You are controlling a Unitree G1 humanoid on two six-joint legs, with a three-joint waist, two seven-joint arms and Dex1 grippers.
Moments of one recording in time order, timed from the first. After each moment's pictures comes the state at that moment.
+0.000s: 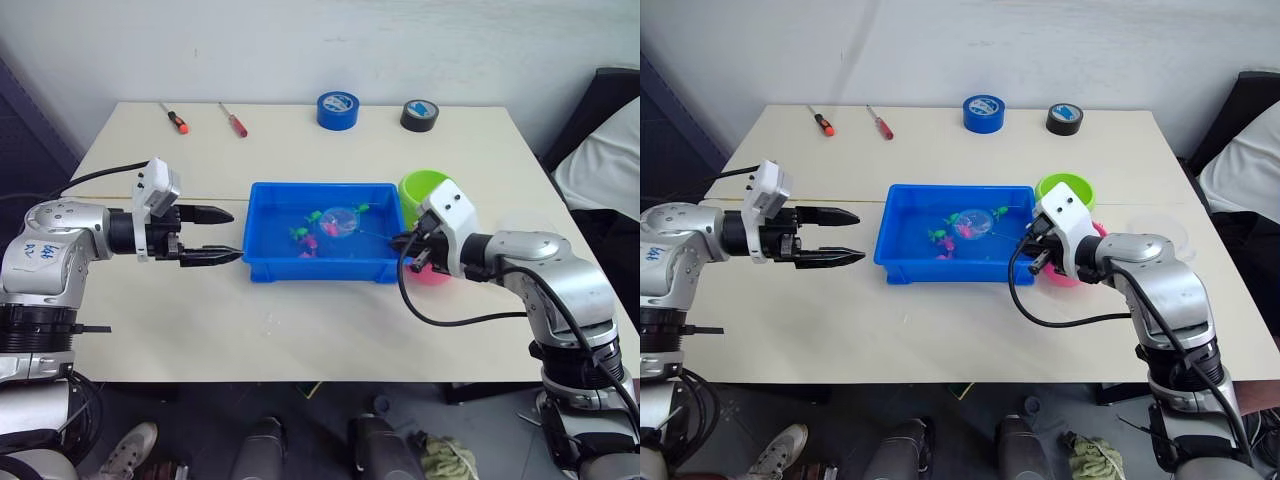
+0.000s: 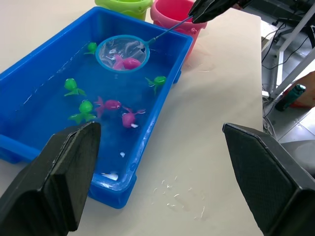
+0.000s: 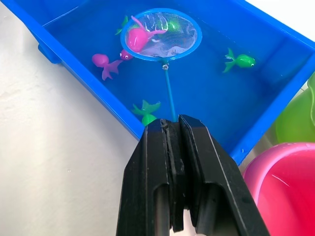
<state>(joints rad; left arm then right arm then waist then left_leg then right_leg) -0.68 0.87 0.06 0.18 -0.42 0.53 -1.26 -0.62 -0.58 0.03 -0.35 0.22 1.09 0.77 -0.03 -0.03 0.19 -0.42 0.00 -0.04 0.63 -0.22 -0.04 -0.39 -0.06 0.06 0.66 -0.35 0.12</state>
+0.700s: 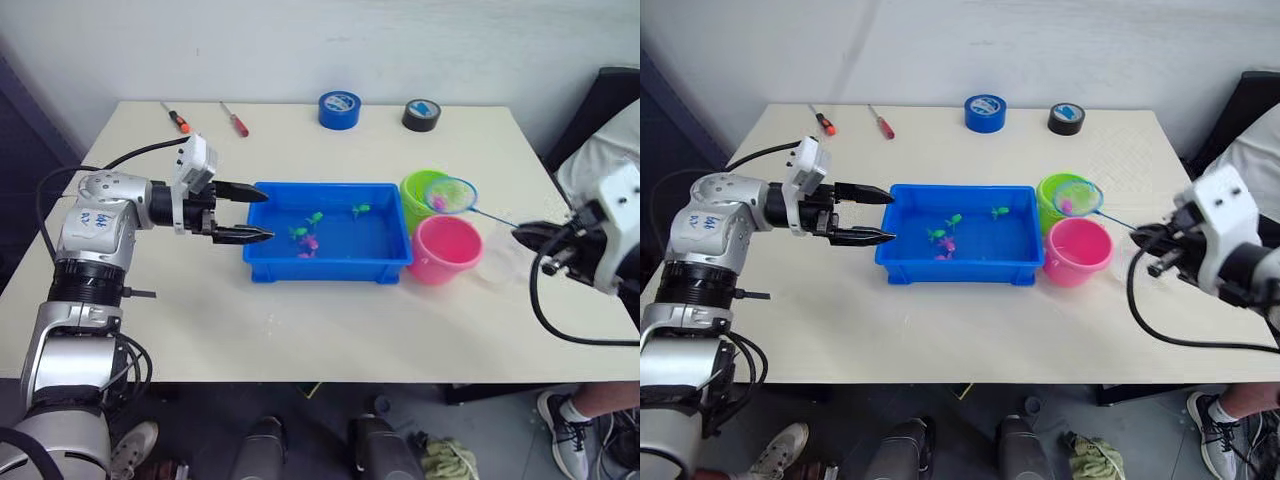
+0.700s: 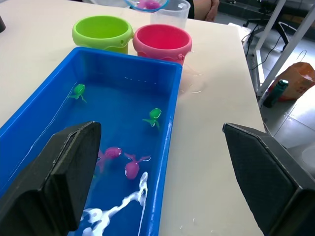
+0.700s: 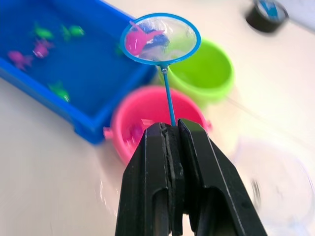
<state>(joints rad) -0.95 0.69 -0.06 0.53 -0.31 0.31 -1.38 -0.23 -0.93 -0.55 -0.59 0.41 1.19 0.77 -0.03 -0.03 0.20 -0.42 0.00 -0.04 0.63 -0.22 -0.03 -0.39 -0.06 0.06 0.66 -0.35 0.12</state>
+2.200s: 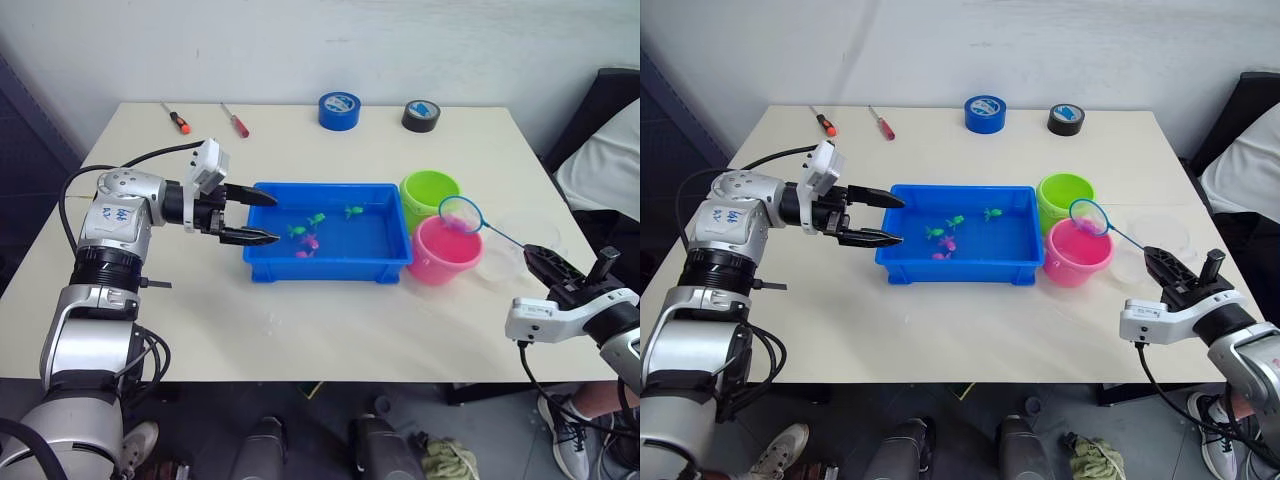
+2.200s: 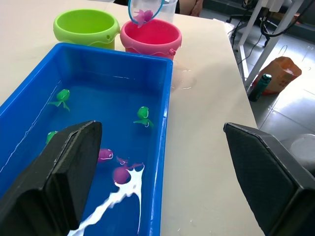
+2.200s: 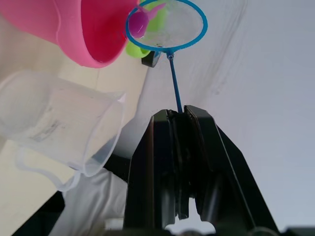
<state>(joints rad) -1.02 0.64 -0.07 0.68 -0.25 0.23 -1.46 0.29 -1.02 -0.33 -0.39 -0.83 -0.21 0.15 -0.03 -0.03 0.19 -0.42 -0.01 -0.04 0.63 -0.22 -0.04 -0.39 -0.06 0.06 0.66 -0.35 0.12</state>
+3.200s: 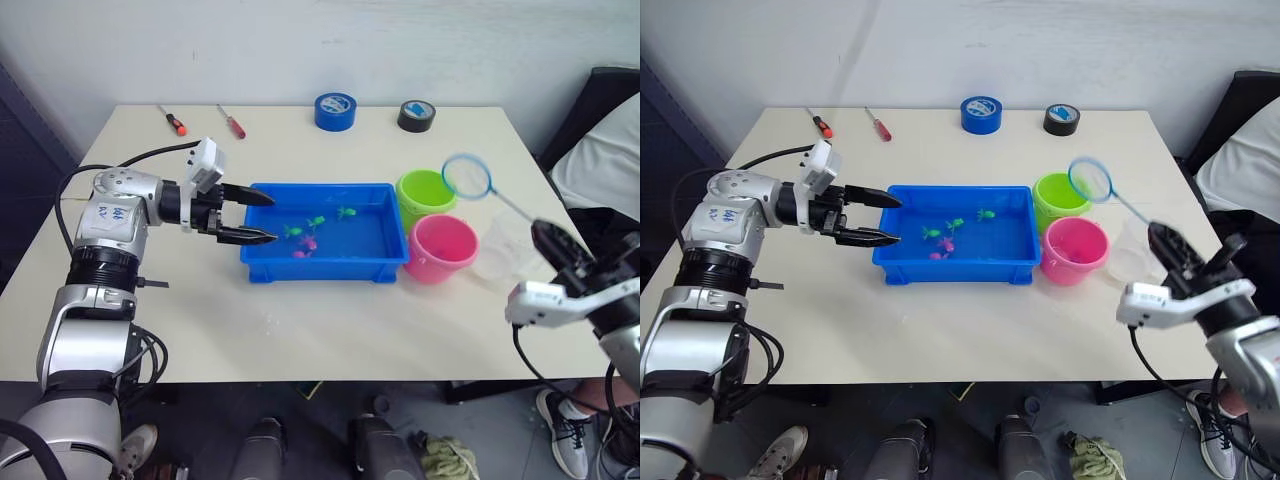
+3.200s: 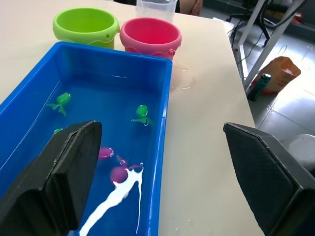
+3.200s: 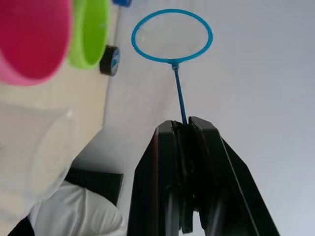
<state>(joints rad) -1.01 0.69 -0.06 0.68 -0.25 0.25 -1.45 0.08 -0.91 -0.39 -0.44 -0.62 -0.17 0.26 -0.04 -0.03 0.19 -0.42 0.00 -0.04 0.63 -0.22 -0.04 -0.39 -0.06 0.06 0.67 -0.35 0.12</state>
